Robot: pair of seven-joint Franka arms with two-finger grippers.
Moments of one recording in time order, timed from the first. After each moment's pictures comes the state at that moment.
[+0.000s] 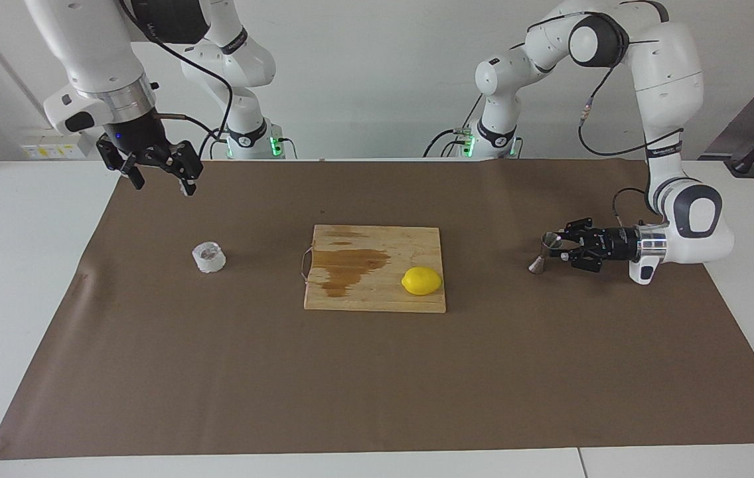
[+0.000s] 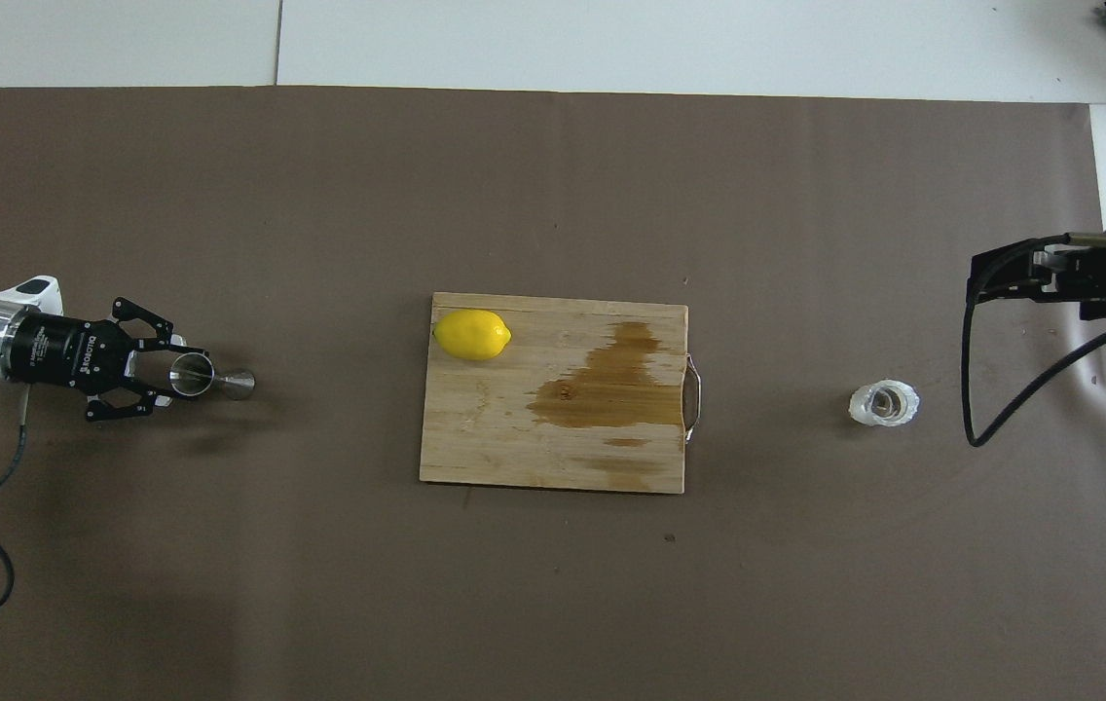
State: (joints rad) left arm 0.40 0.56 -0.03 -1.75 -0.96 1.33 -0.65; right arm -0.04 -0.01 0.08 -1.60 -0.03 1.64 0.21
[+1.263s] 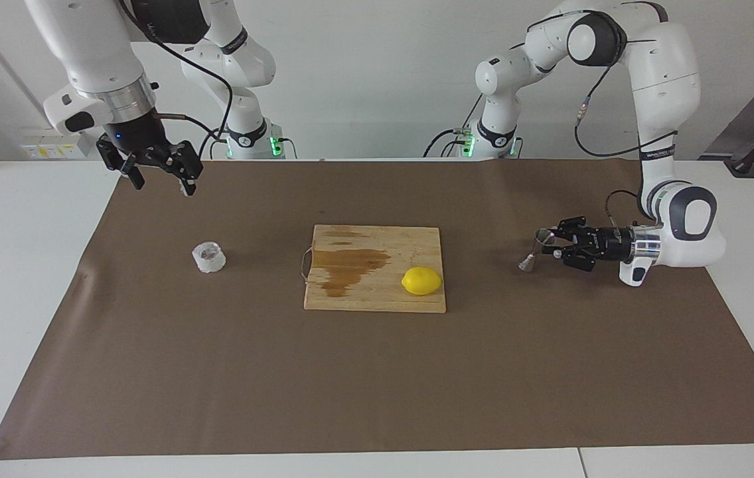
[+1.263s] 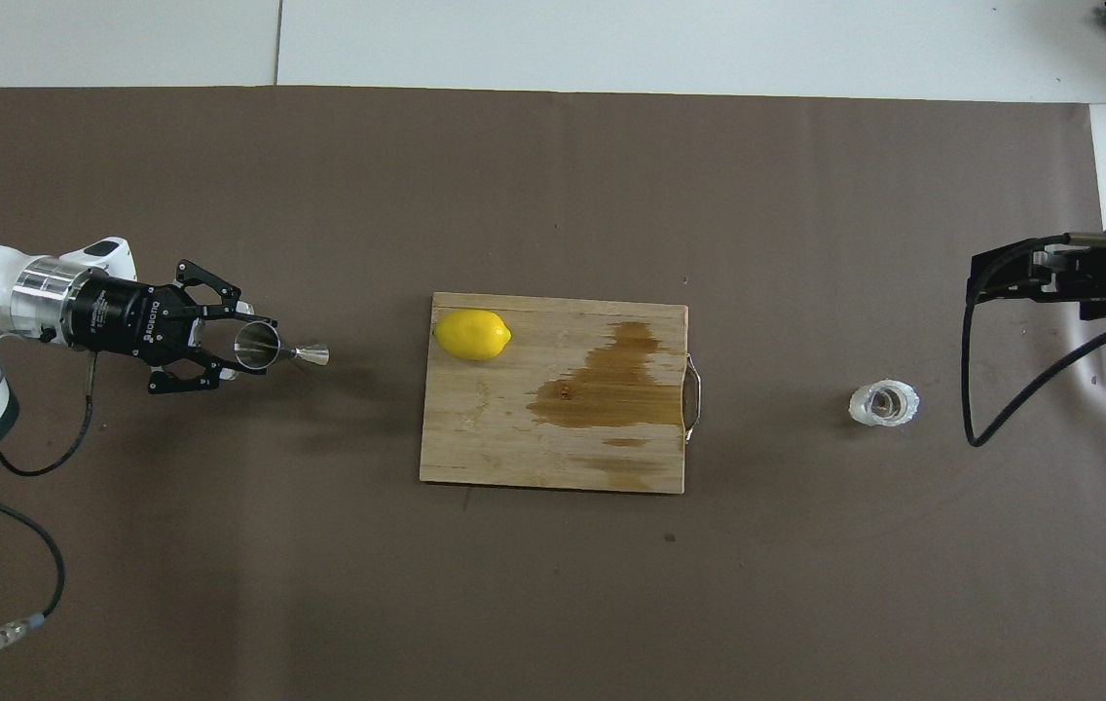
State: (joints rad) left arm 0.28 0.47 -0.11 -1.80 -1.17 1.31 -0.74; right arm -0.04 -0.01 0.08 -1.60 -0.03 1.64 0.21
